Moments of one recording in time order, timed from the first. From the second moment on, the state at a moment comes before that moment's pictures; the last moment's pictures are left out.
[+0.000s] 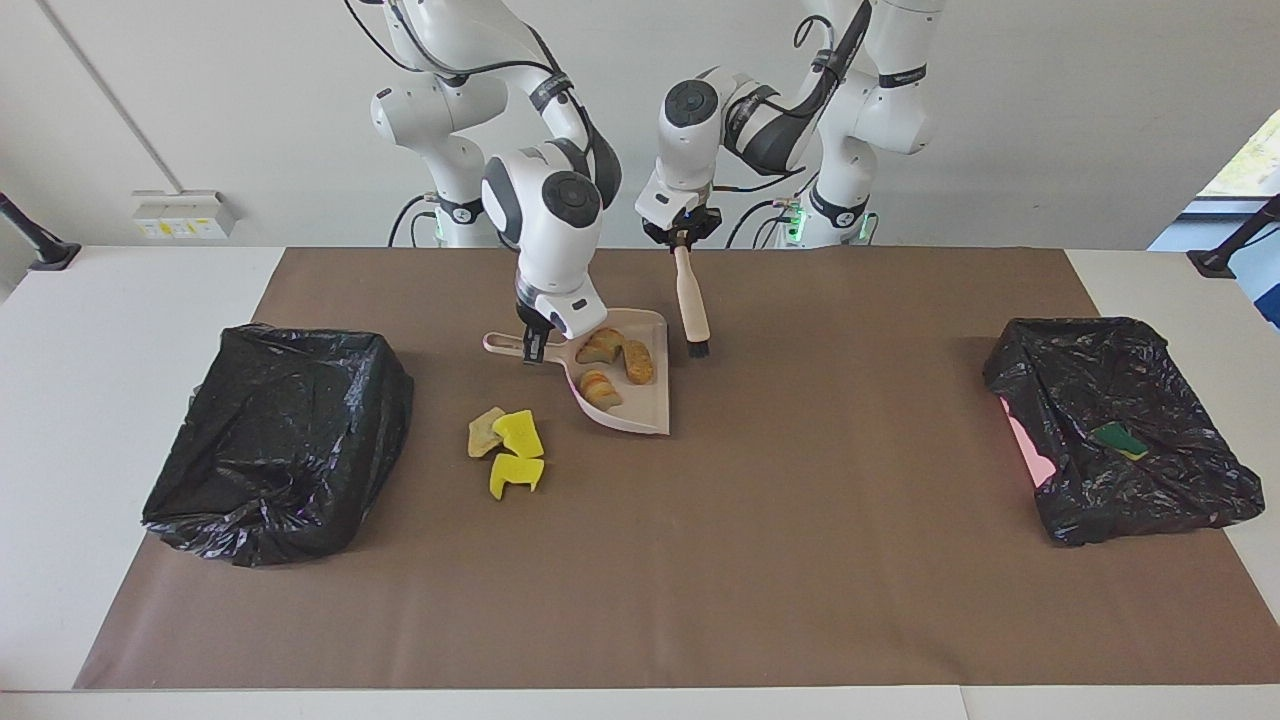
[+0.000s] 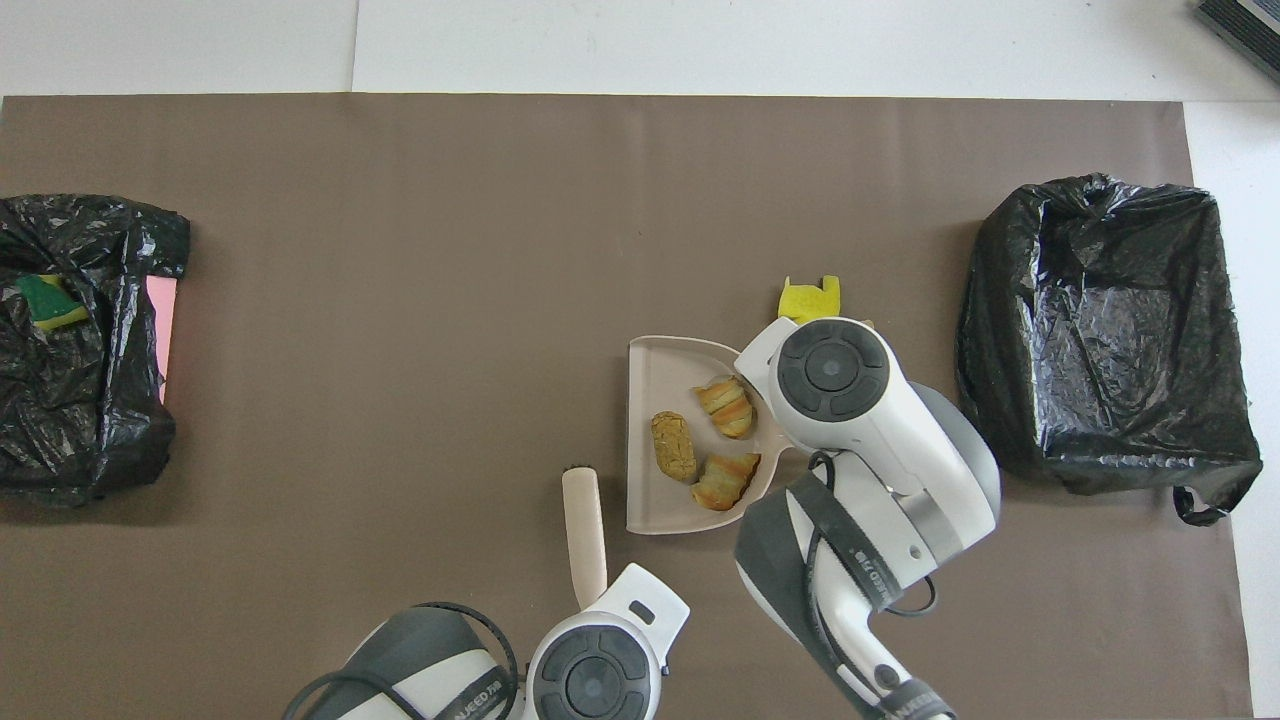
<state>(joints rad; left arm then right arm) -0.77 -0.15 -0.22 -2.33 -0.21 2.02 -0.92 0.48 0.09 -0.05 -2.02 -0.22 1.92 -0.98</state>
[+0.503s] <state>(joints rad) -0.93 -0.15 -0.22 -2.36 -0.27 2.14 -1.02 0.20 -0.07 -0.06 -1.97 -0.22 1.88 -1.17</state>
